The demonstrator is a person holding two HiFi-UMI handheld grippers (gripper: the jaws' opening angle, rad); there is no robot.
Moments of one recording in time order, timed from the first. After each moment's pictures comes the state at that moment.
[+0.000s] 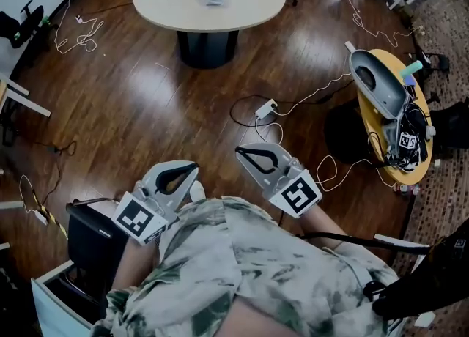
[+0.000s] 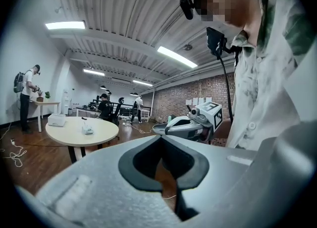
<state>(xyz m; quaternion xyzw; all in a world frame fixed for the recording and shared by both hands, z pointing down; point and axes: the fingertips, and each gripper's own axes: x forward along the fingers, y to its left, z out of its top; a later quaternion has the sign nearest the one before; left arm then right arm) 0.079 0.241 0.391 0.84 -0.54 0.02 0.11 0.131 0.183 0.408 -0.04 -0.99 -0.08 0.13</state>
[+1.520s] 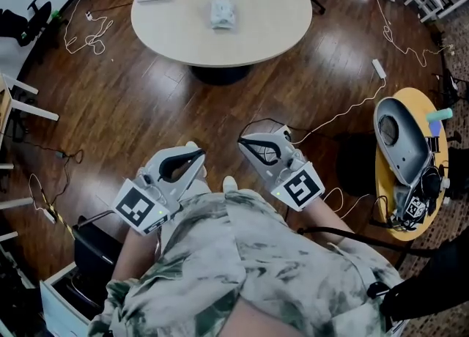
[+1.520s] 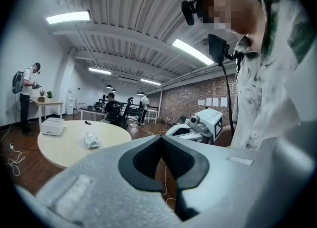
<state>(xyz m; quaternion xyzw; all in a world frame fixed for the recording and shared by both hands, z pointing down) -0.029 -0.019 0.387 0.82 -0.56 0.02 0.12 0.013 -0.066 0.429 -0.08 -0.99 -0.06 0.11</state>
